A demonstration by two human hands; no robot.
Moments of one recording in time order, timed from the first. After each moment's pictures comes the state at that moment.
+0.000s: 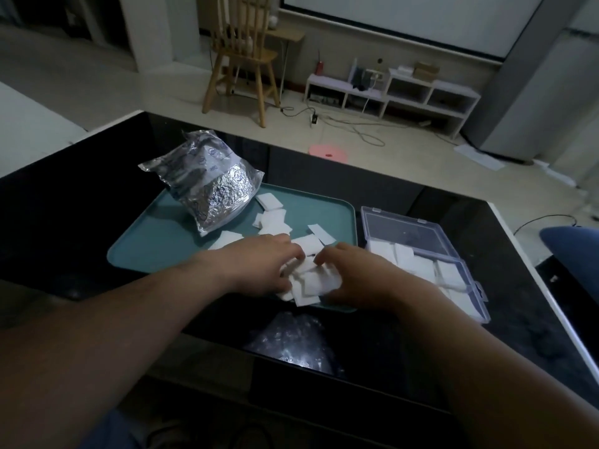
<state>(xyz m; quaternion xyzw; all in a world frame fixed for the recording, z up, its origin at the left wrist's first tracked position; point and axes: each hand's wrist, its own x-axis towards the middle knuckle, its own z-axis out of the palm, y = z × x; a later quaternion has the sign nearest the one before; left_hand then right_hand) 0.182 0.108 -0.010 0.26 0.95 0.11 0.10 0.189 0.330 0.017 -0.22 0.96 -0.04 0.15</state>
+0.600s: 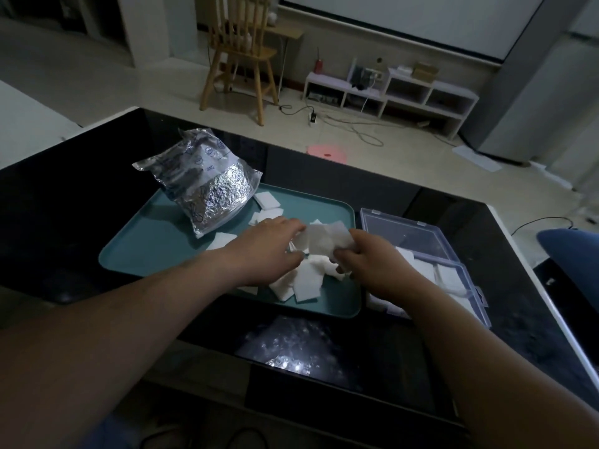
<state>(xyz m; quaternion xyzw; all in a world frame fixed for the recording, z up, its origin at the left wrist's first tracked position) 0.167 0.118 -0.013 0.19 0.95 0.24 0.01 0.182 0.342 0.021 -0.08 0.94 -0.31 0.07</state>
